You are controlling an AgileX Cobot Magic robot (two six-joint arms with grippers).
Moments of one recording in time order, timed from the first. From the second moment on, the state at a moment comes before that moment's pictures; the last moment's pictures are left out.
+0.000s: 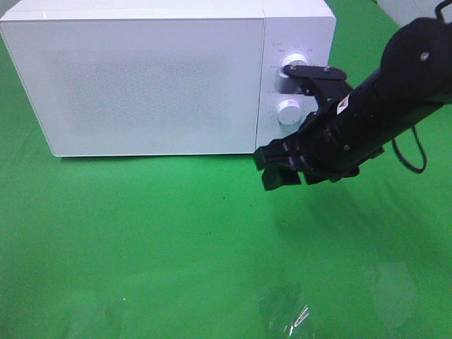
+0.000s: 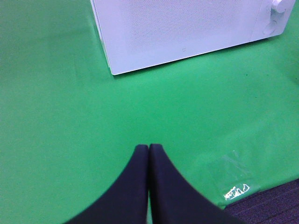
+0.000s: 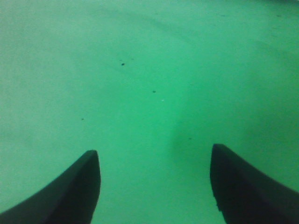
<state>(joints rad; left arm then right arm) -0.23 0.00 -0.50 -0.05 1.05 0.12 0.49 1.65 -0.90 0.23 0.39 -0.03</state>
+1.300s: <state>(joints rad) -0.23 0.00 -0.50 -0.05 1.05 0.12 0.16 0.71 -0.72 -0.05 1.15 0.16</state>
